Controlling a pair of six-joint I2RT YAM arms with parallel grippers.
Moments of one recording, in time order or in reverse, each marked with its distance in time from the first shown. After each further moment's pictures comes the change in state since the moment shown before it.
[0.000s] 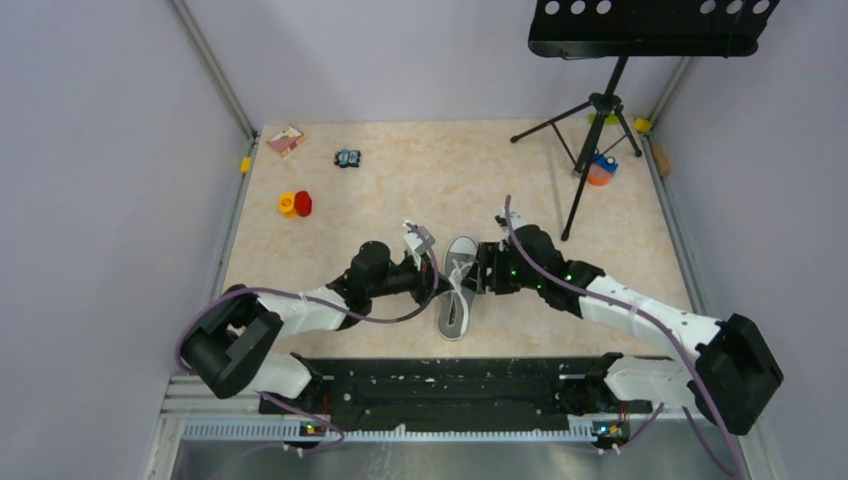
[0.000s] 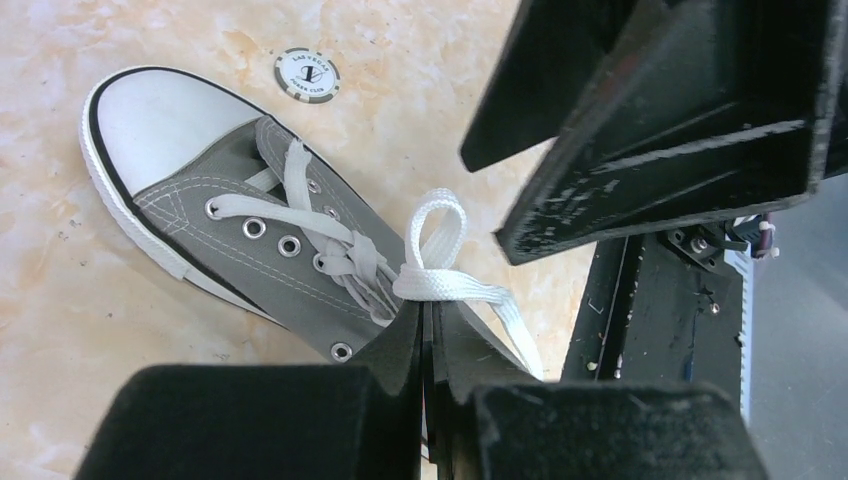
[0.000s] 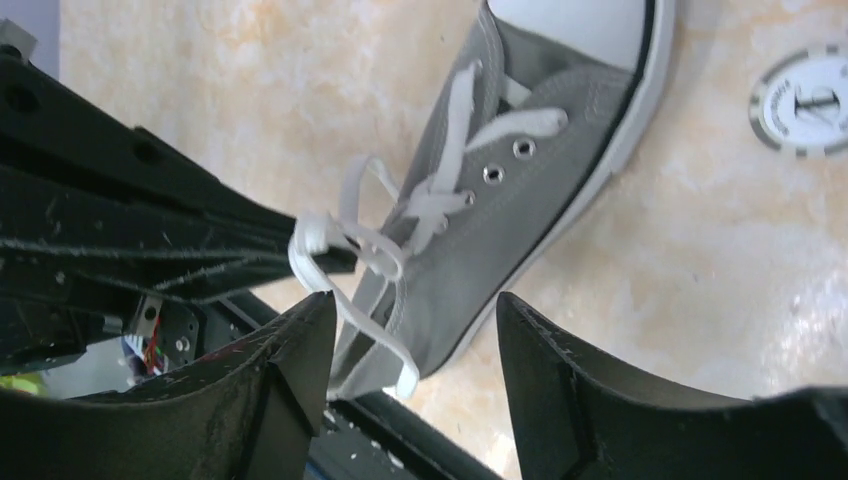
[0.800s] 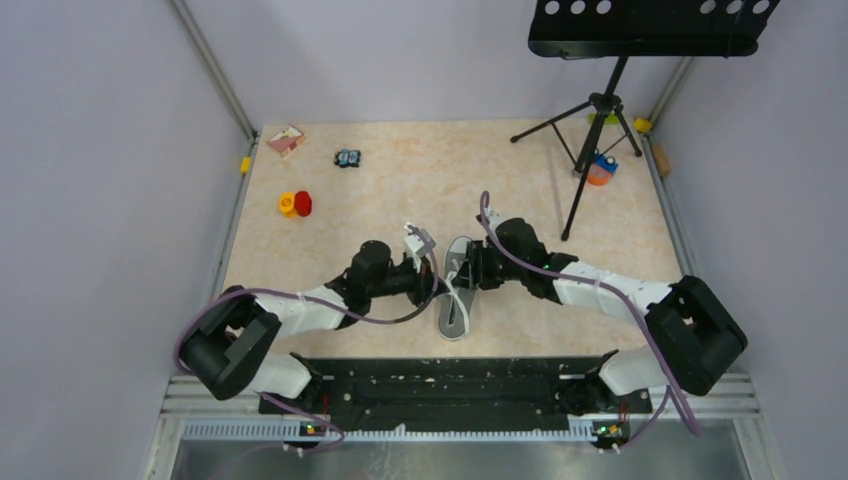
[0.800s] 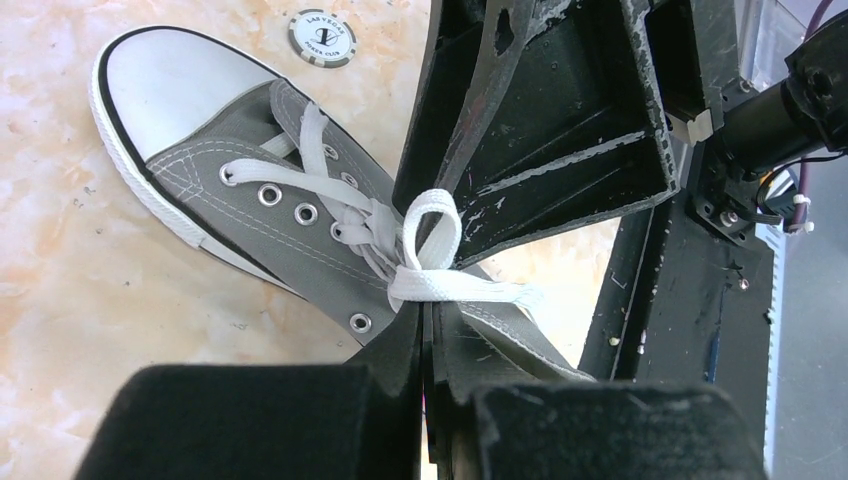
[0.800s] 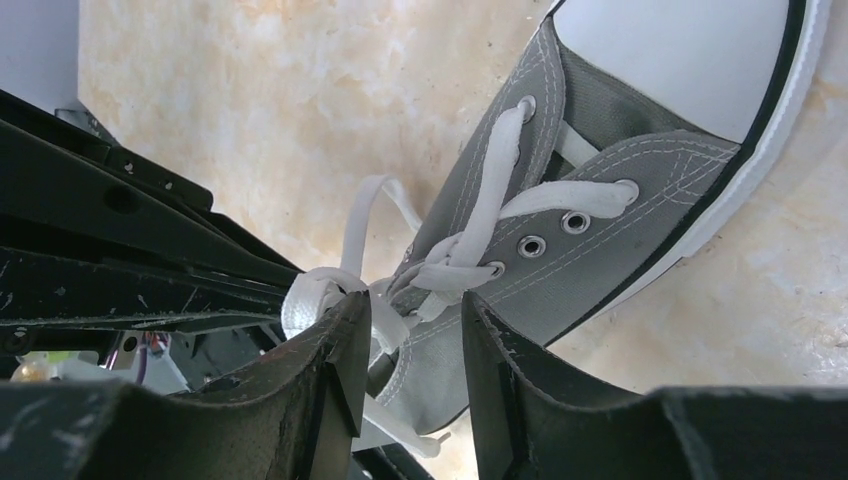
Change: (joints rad) left arm 0.011 -0.008 0.001 -0.080 0.003 0.060; right arm -0.052 0.267 0.033 0.238 -0.187 -0.067
